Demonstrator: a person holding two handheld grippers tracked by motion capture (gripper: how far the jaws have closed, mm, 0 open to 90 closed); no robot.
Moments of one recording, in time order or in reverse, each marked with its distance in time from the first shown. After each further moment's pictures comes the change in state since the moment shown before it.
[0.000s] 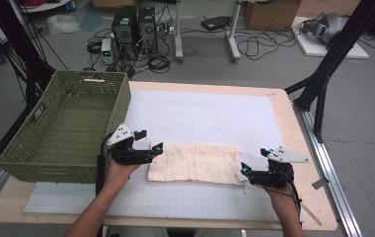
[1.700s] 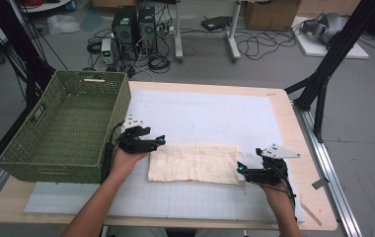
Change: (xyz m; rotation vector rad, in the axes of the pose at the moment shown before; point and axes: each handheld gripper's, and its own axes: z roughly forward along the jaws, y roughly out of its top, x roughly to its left) left arm 0.021 0.008 0.037 0.181 0.117 -0.036; right arm -0.004 -0.004 0.021 0.050 0.023 0.019
